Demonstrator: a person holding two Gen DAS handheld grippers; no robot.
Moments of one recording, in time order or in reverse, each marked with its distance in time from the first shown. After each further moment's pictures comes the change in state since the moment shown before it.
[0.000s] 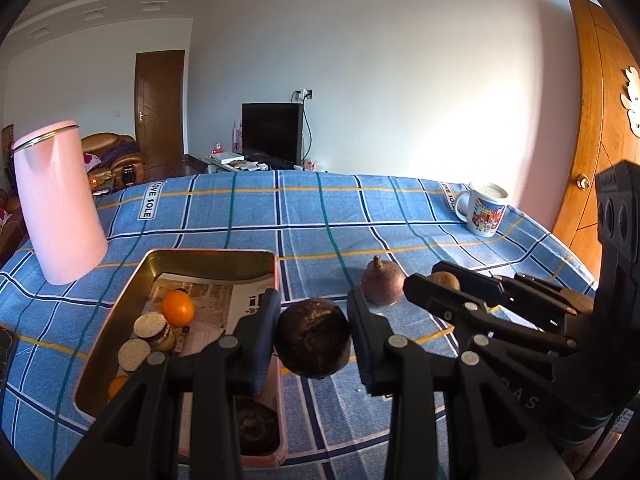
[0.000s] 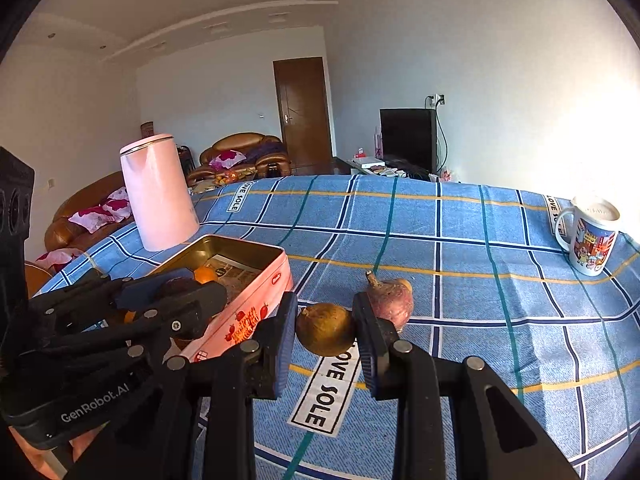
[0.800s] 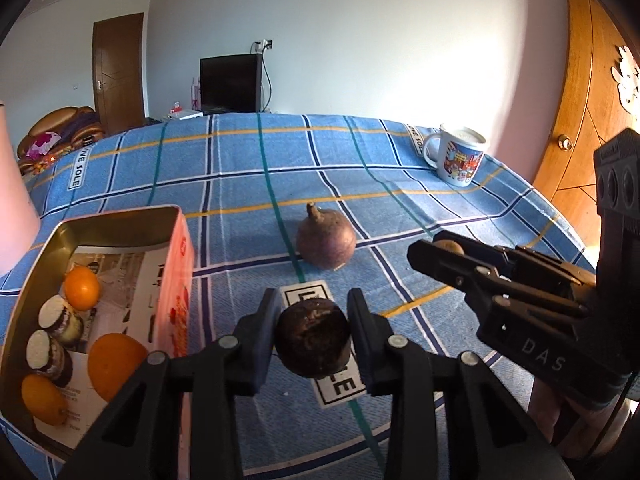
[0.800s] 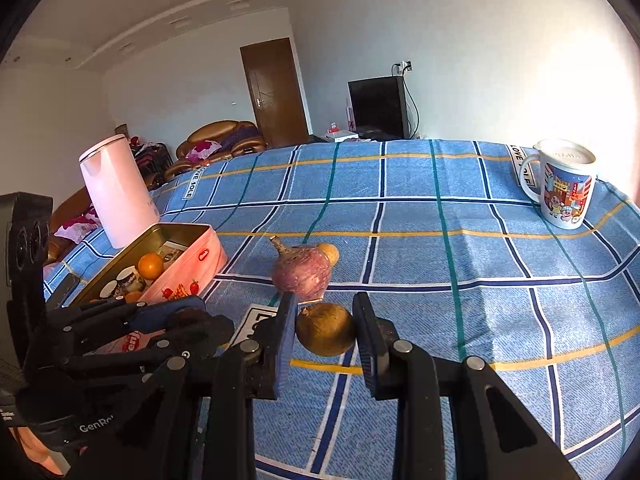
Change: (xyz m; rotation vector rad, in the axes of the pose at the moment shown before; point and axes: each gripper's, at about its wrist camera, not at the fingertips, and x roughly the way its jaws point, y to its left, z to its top) left arm 0.057 -0.044 -0.008 0.042 0.188 -0.119; right arm 0.009 -0.071 -0.018 0.112 0.088 -0.035
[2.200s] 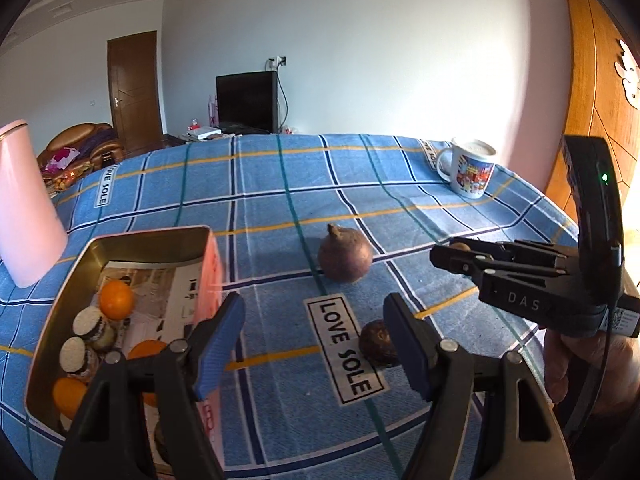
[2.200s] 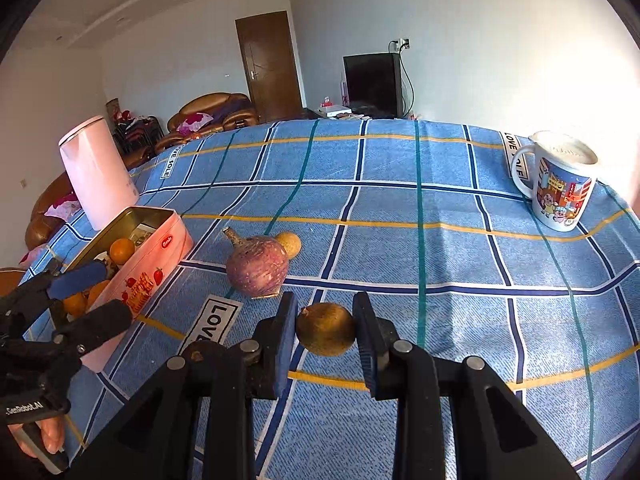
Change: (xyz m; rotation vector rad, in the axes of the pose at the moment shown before) left arm -0.009 -0.005 0.003 0.029 -0.034 0.062; right arm 0.015 -0.033 0.013 -0.022 0.115 -0.035
